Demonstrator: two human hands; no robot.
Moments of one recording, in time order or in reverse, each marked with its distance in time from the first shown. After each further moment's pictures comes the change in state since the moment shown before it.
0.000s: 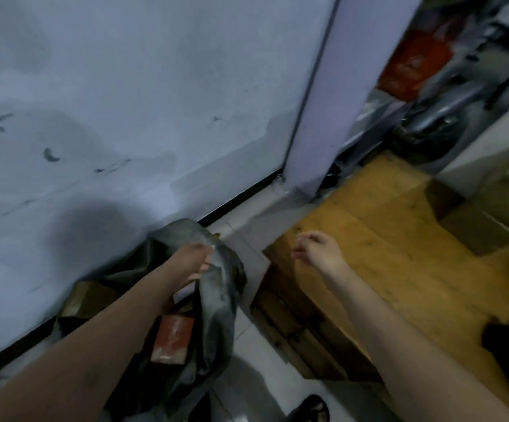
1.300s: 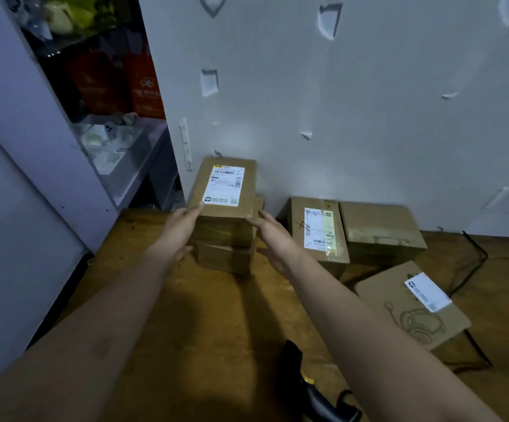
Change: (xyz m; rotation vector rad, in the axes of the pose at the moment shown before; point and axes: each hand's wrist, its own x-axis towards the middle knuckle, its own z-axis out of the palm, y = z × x) left_hand 0.029 0.264 0.587 0.210 -0.380 0.315; right_hand 0.129 0.040 -0.480 0.604 0.286 0.062
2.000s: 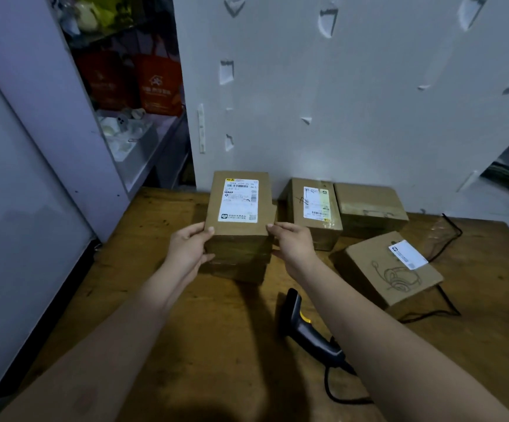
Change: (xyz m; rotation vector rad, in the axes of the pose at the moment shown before) left_hand -0.110 -0.078 -0.041 -0.258 -0.068 0.026; right_hand -0.115 0.055 0.012 0.100 0.280 -0.130
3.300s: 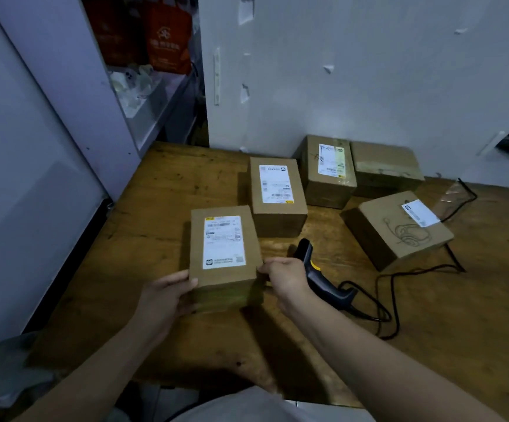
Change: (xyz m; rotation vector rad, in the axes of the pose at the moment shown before) left_hand -0.108 -0.101 -0.102 0.020 0.089 -0.244; right_hand -0.097 0.104 0.013 -0.176 0.036 0.264
